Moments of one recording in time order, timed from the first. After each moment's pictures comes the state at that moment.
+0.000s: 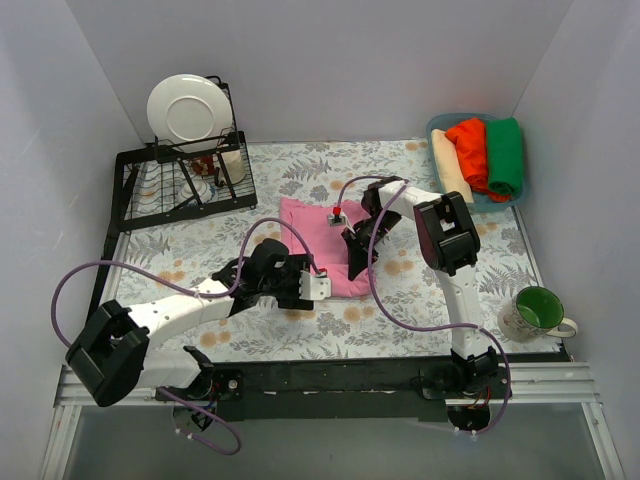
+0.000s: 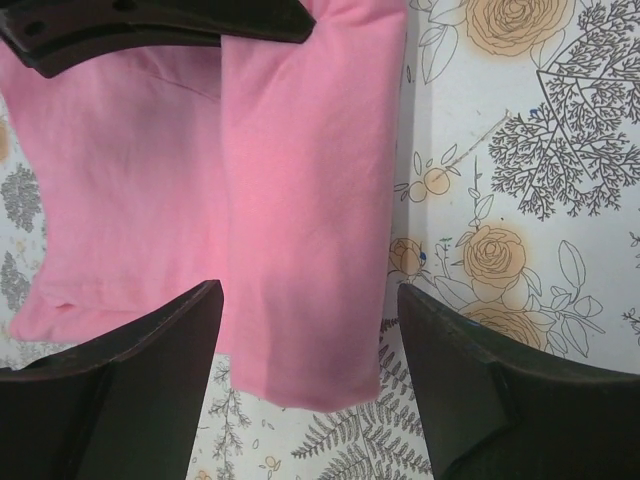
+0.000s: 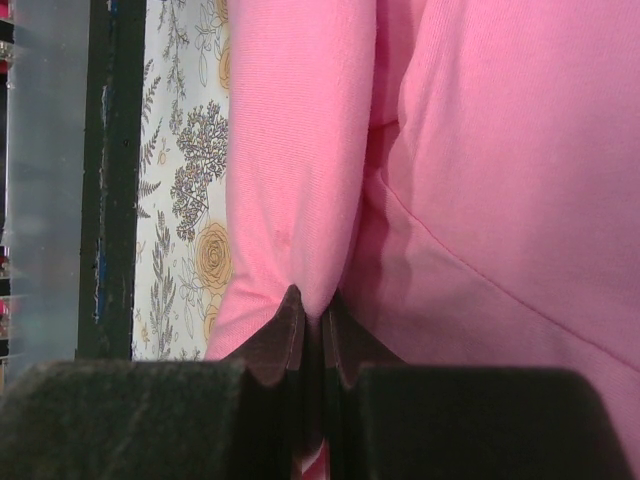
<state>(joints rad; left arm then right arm) -0.76 1.26 0.62 -0.09 0.28 0.88 0.45 2.35 1.71 -1.34 -1.02 -1.18</state>
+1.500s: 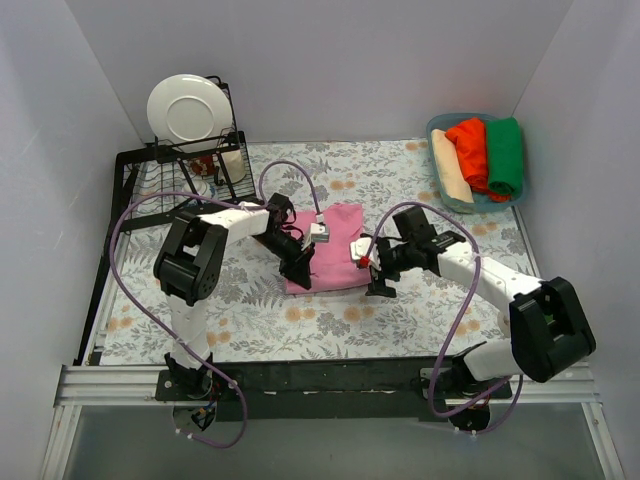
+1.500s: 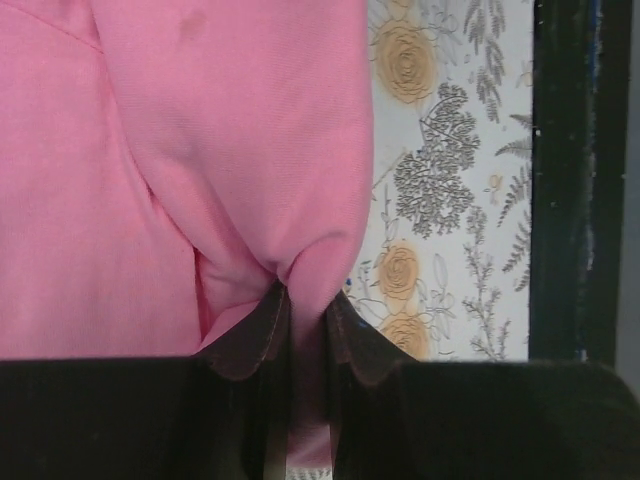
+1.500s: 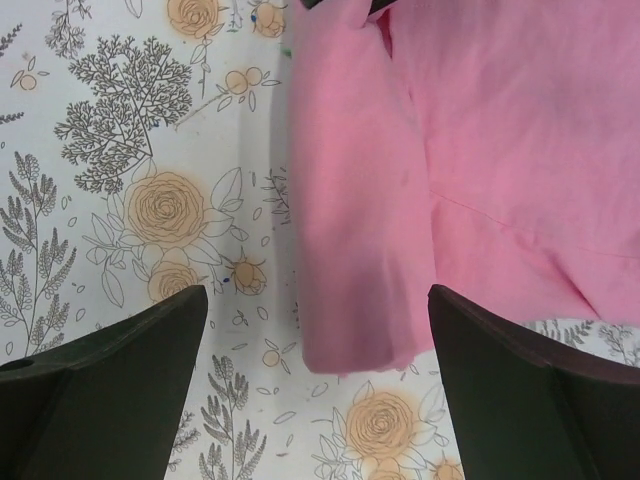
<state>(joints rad) -0.46 1.97 1.28 -0.83 0.92 0.89 0.49 1.38 0.84 -0.47 -0.74 -1.05</state>
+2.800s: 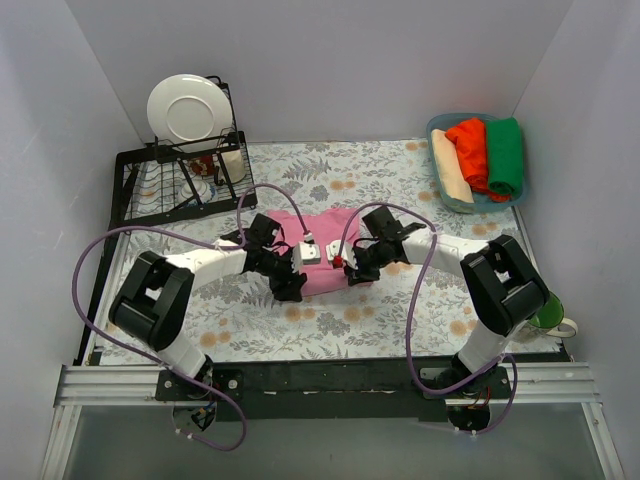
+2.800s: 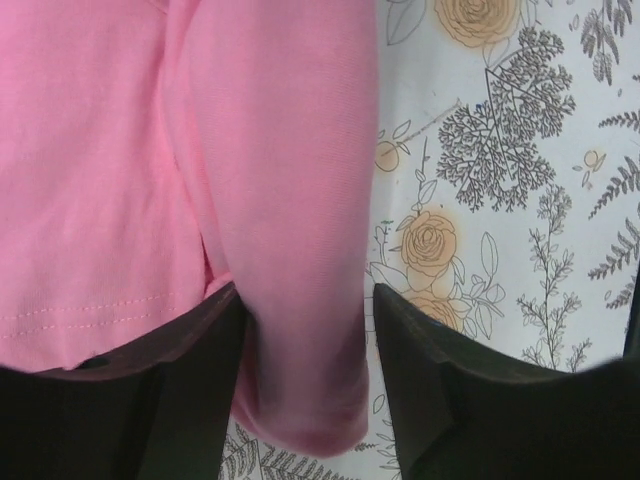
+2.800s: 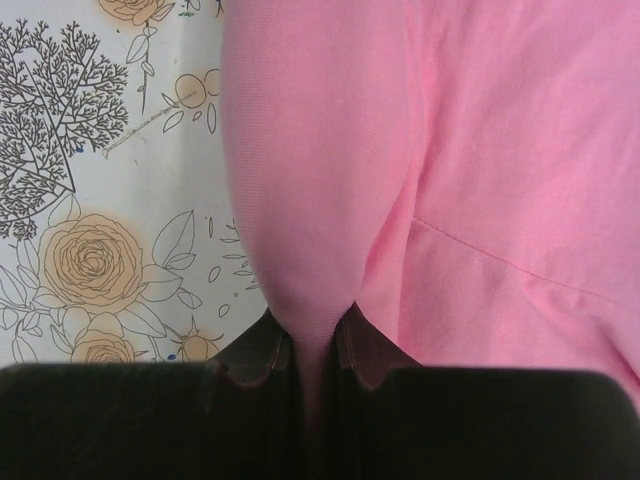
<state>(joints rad) -0.50 1.61 0.84 -0.39 0.71 0.71 0.61 1.70 0.95 -0.38 -0.65 -1.04</state>
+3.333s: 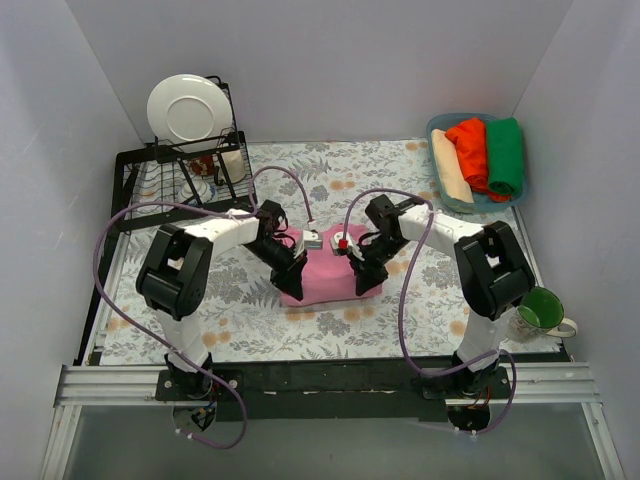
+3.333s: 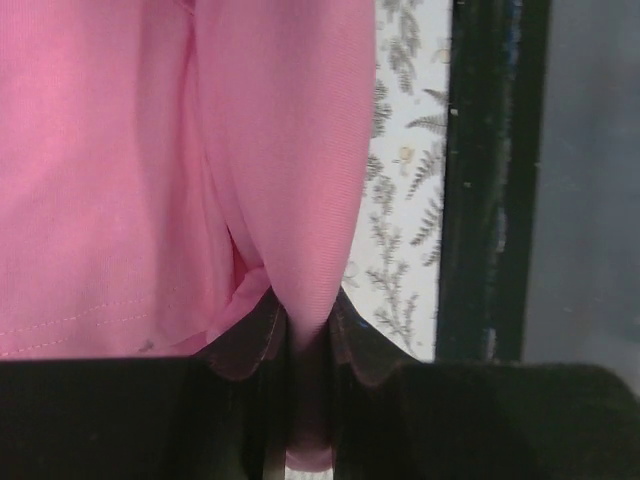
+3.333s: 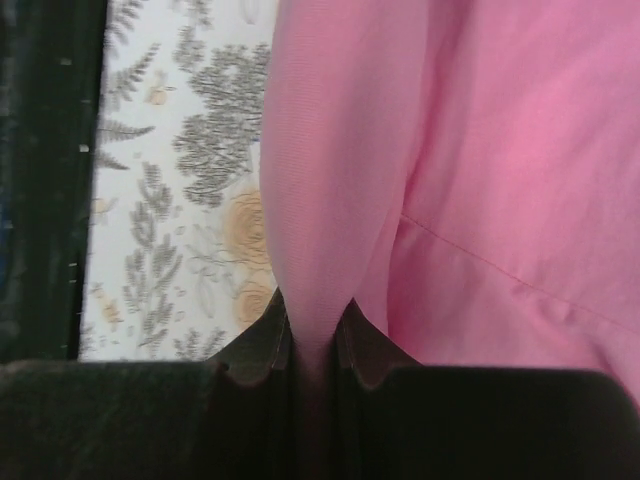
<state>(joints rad) -0.45 1.81 1.15 -0.88 0.90 0.82 0.55 1.80 1.19 -0.90 -0.81 -1.13</state>
